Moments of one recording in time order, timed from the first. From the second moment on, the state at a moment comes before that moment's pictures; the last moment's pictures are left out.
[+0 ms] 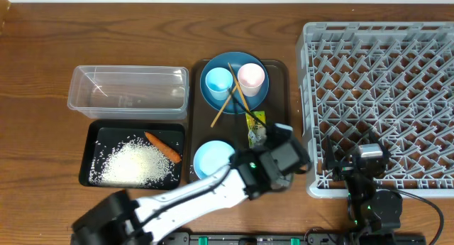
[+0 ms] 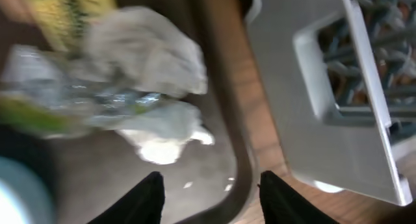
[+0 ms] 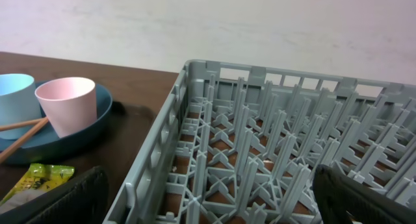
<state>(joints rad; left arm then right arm) -1.11 1.61 1.05 -0.52 -0.15 -0.79 0.09 0.01 0.01 -0.07 -0.01 -0.06</state>
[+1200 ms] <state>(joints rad) -1.13 1.80 1.05 -0.46 -0.27 -0.80 0.09 0.01 0.01 -0.07 -0.01 -0.06</state>
